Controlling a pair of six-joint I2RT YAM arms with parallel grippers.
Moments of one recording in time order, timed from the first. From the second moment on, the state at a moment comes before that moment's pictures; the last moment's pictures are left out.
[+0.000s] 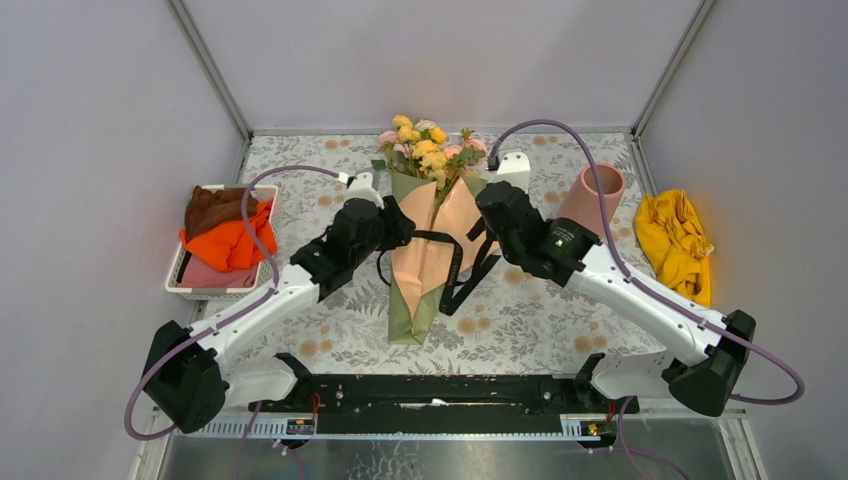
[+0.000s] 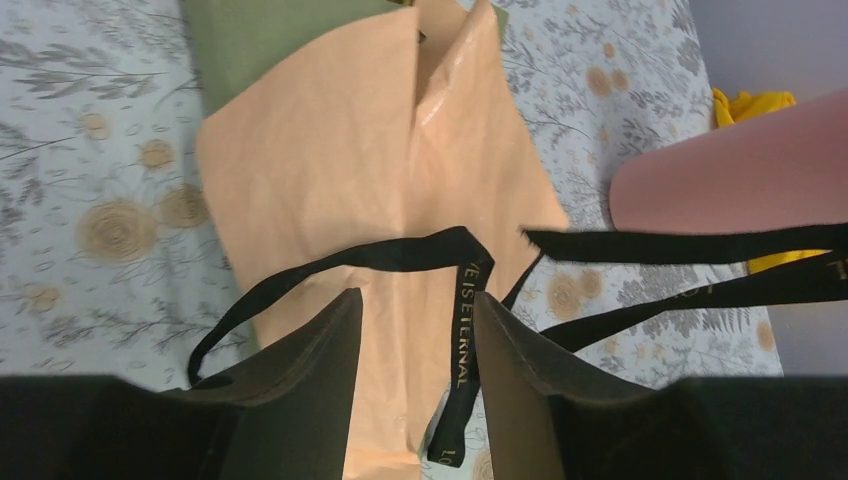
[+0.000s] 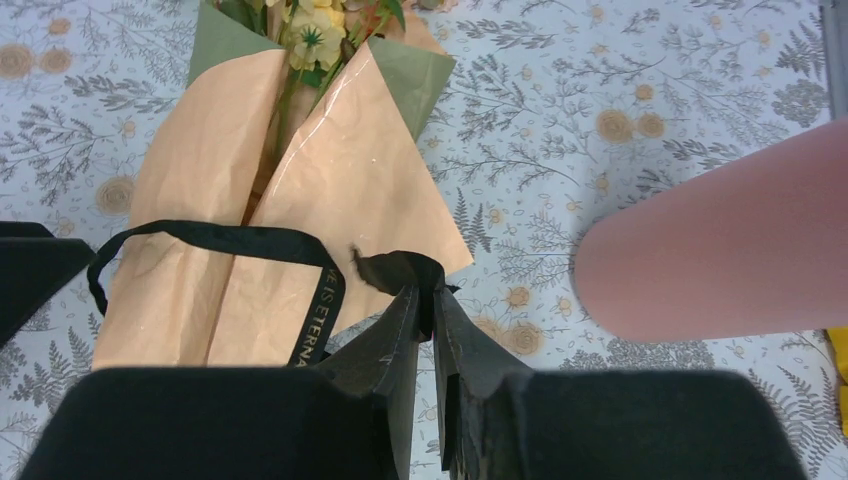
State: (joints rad) left arm -0.64 1.18 0.84 -0.10 -0.20 -0.64; right arm 0.88 1.28 1.27 -0.65 0.69 0.39
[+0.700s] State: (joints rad) left arm -0.68 1.53 1.16 -0.25 -0.03 -0.52; right arm 0.84 1.08 1.26 -0.85 0.92 0.50
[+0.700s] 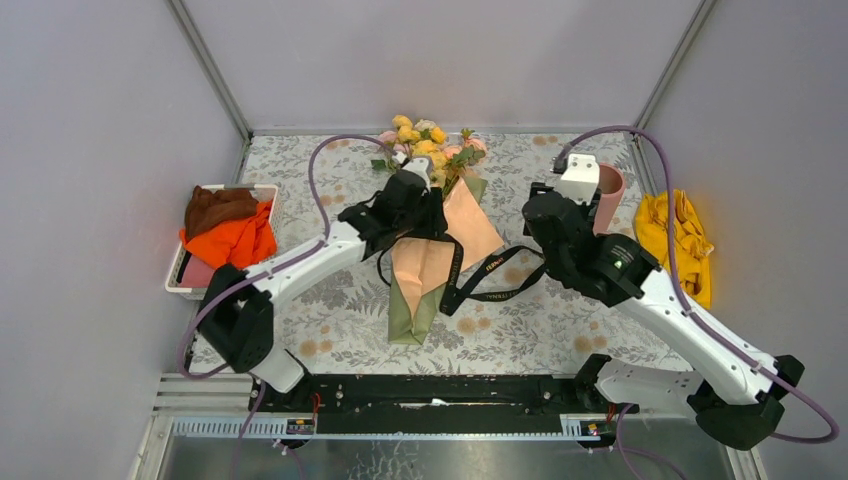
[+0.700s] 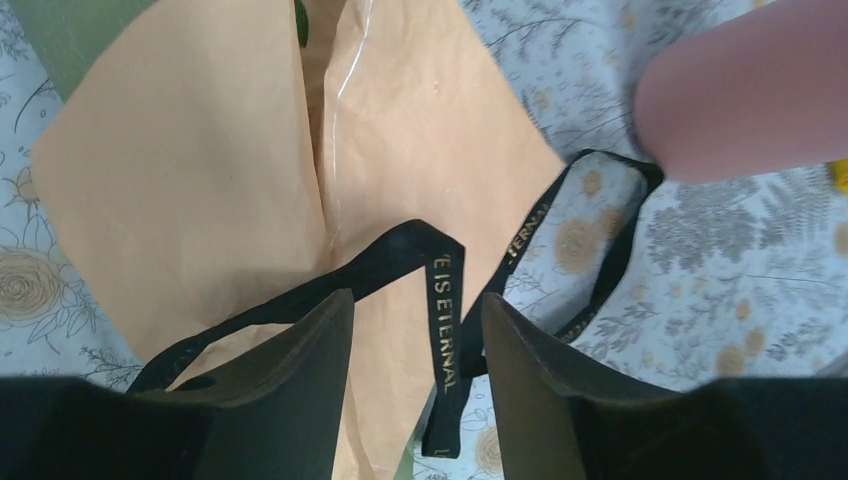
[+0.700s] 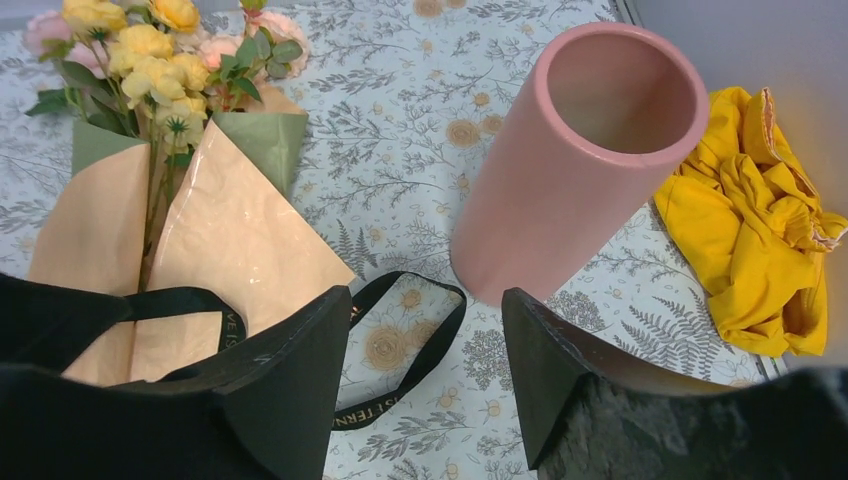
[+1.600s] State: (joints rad) left arm -0.88 2.06 1.63 -0.76 -0.56 -0.52; right arm 0.84 0.94 1.16 -0.75 0.87 0.47
